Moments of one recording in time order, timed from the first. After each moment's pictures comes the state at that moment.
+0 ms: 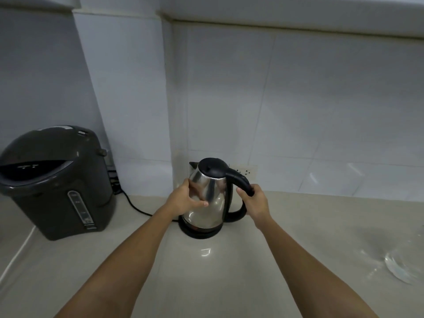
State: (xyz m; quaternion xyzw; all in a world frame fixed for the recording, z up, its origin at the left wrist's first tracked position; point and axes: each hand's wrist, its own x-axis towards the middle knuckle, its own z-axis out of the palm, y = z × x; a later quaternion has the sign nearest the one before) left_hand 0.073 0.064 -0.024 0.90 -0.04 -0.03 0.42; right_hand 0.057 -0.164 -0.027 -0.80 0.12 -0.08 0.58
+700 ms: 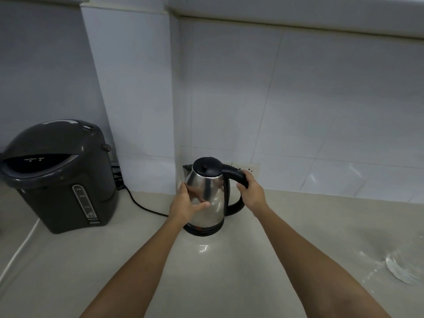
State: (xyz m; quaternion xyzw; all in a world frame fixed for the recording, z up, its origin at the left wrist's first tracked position) left_hand 0.056 0.056 -0.059 0.89 0.05 0.04 0.45; right_hand 0.067 -0.149 -0.007 -0.88 0.04 -0.07 0.48
